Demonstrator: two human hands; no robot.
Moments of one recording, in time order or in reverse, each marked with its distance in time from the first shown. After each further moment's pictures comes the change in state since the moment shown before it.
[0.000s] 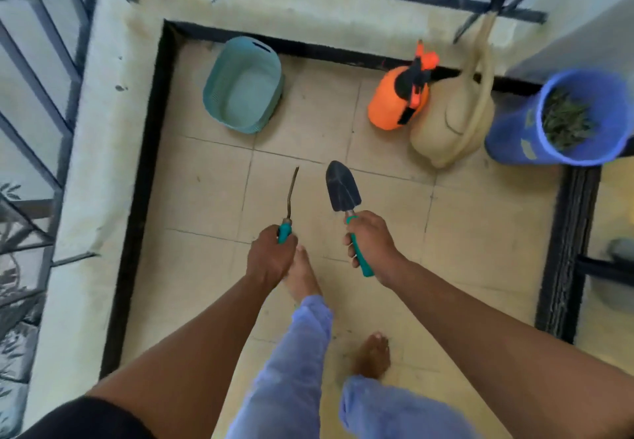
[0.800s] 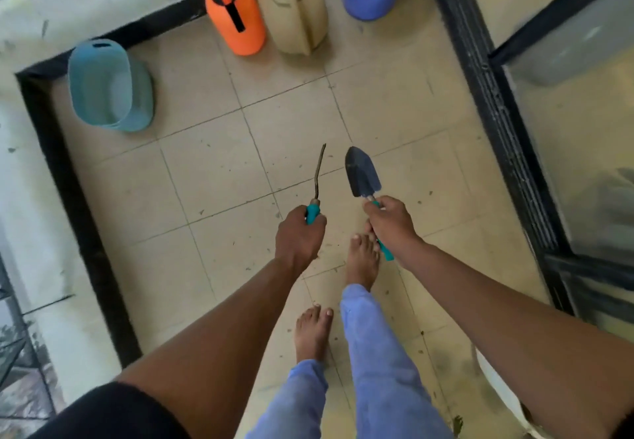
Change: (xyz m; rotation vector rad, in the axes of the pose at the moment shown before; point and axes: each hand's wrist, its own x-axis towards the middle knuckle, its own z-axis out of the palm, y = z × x) left_hand -0.181 -0.093 0.205 0.329 -0.220 0.342; right_hand -0.123 0.307 -0.125 0.268 0.363 -0.013
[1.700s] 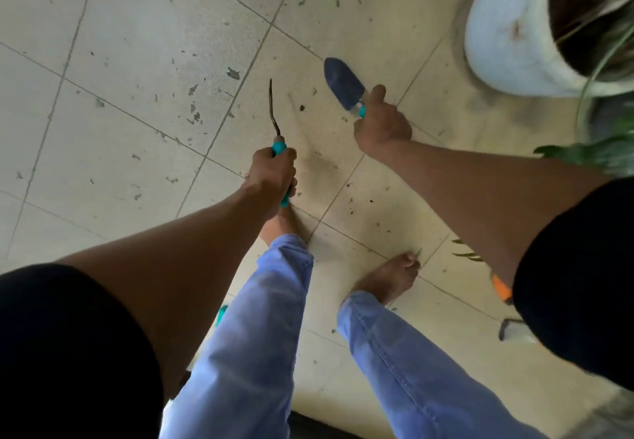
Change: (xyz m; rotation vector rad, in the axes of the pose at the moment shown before) left_hand -0.016 -0.298 0.238 0.305 -0.301 -0.140; right_hand 0.008 0.457 0.035 -0.386 0.334 0.246
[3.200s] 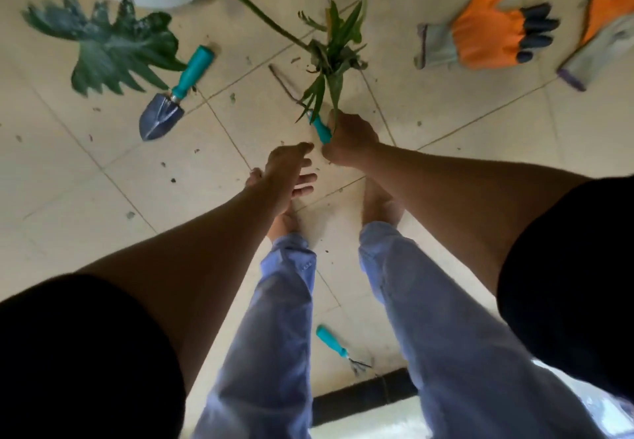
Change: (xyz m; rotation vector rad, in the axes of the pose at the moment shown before) left_hand -0.092 -0.074 0.222 0.929 -0.311 0.030; right_hand -0.140 0.217 0.115 0.803 -0.034 0.444
